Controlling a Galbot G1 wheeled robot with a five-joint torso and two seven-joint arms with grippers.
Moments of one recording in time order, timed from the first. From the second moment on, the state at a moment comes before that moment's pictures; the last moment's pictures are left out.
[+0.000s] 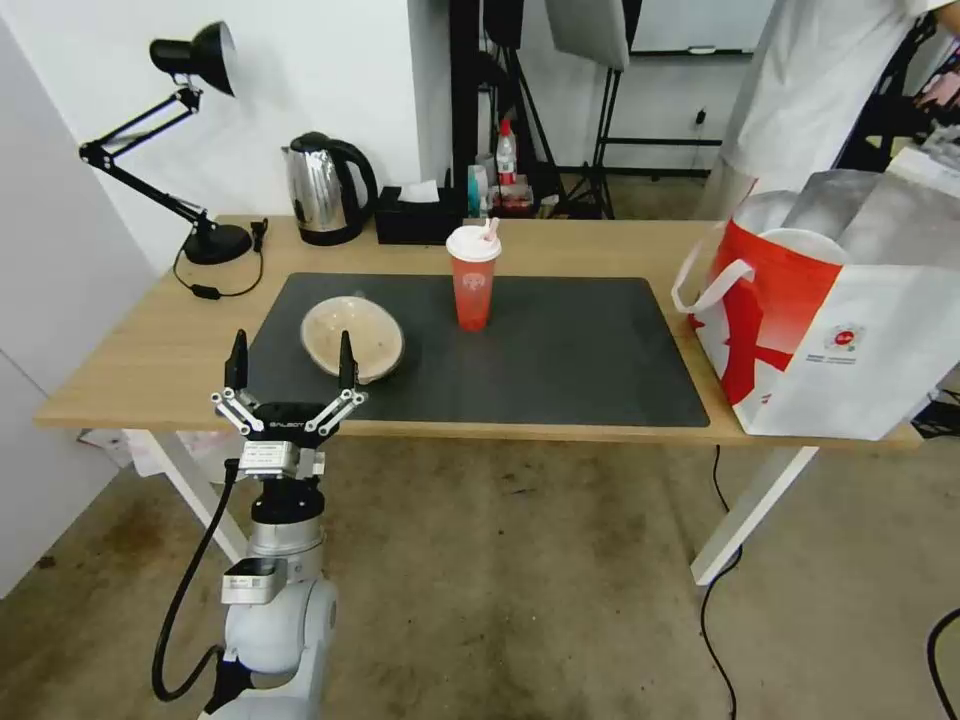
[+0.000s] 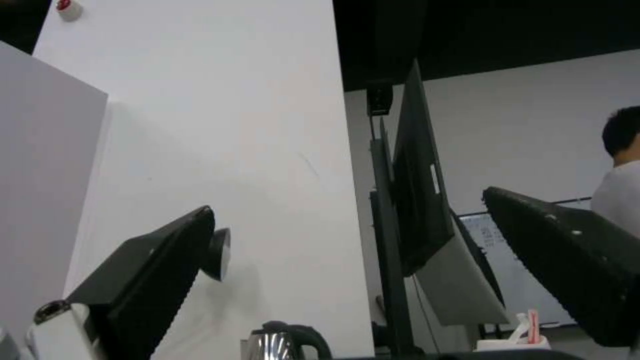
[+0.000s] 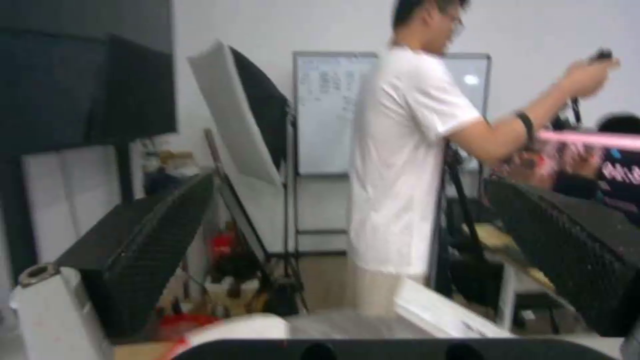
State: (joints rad) left arm 1.44 -1.58 -0.55 -2.02 0.00 -0.73 0.05; right arm -0.72 0.76 0.79 1.84 0.76 -0.43 0.14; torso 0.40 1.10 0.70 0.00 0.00
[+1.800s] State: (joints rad) left arm 1.44 -1.58 -0.56 -2.04 -0.02 -0.72 0.05; right arm -1.25 0.91 0.47 2.34 0.65 -0.13 -0.15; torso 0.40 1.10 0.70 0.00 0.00
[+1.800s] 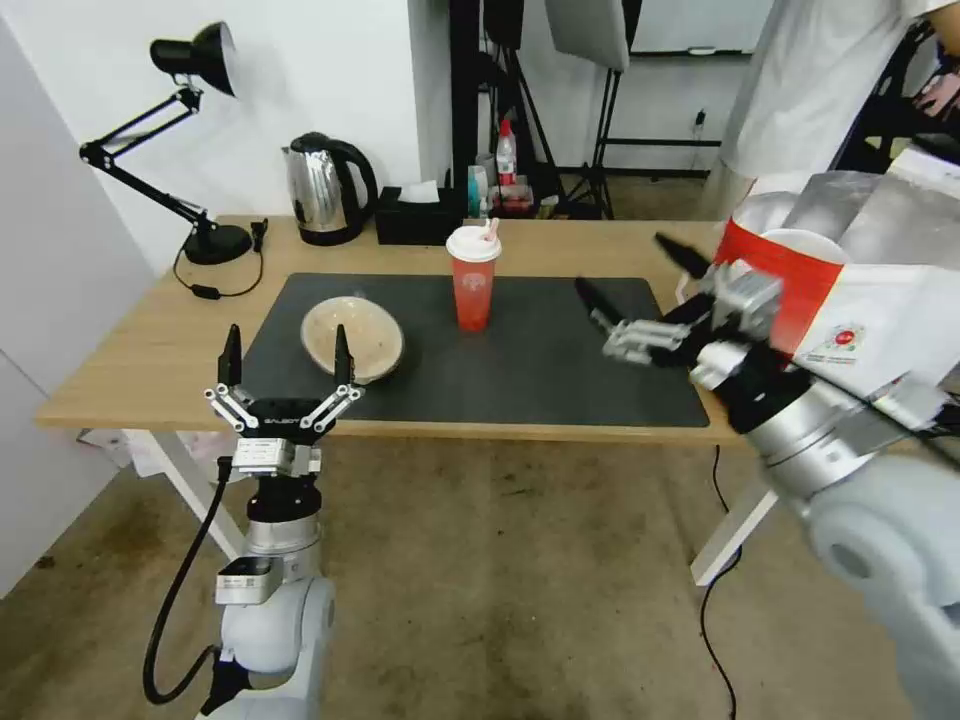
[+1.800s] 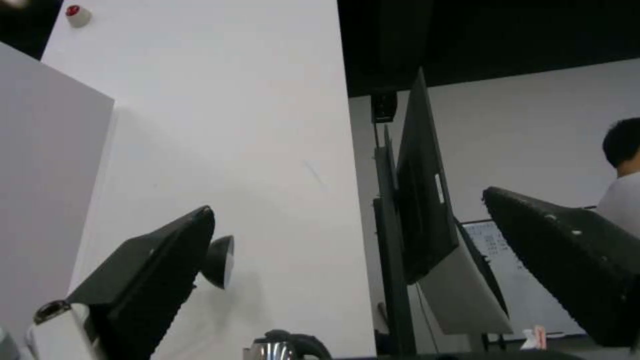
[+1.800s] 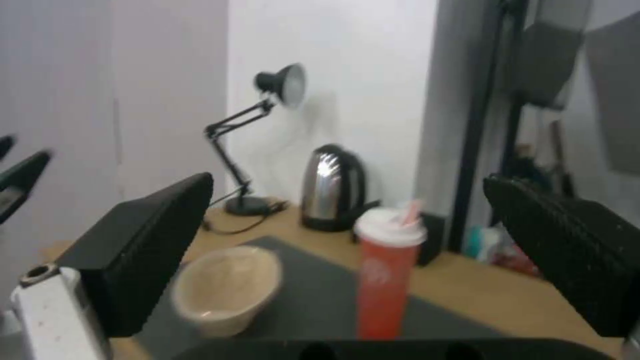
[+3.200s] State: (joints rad) left arm 1.44 -1.59 -0.56 -2.01 -0.02 -0.73 0.05; right arm -0.98 1.15 0.12 1.85 0.47 0.01 -0.20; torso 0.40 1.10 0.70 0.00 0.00
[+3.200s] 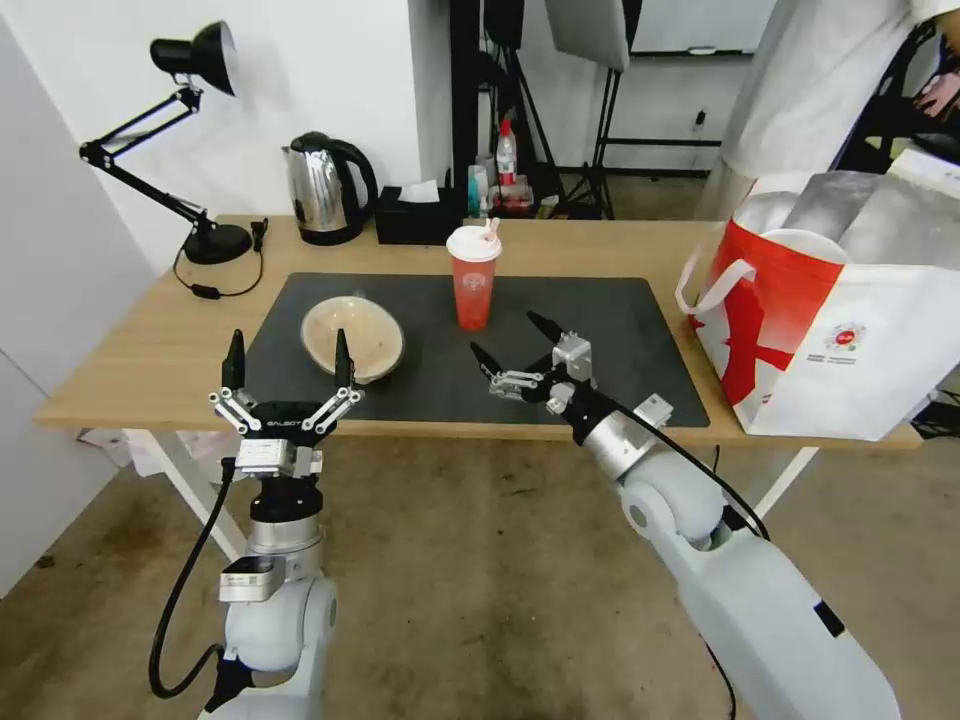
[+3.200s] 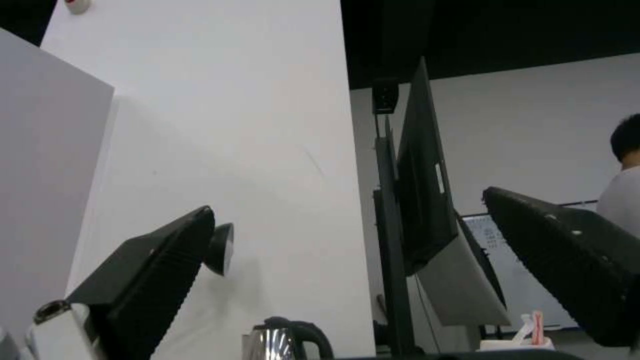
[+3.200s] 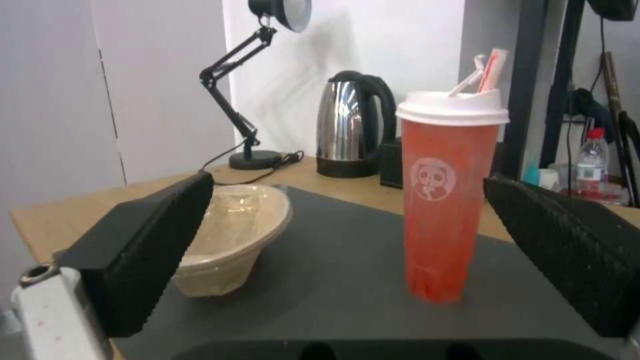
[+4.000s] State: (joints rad) left arm 1.42 -1.59 -0.55 -2.00 -0.02 -0.73 0.05; right arm -0.90 1.16 0.11 1.76 0.47 0.02 -0.20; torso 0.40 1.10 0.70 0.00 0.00
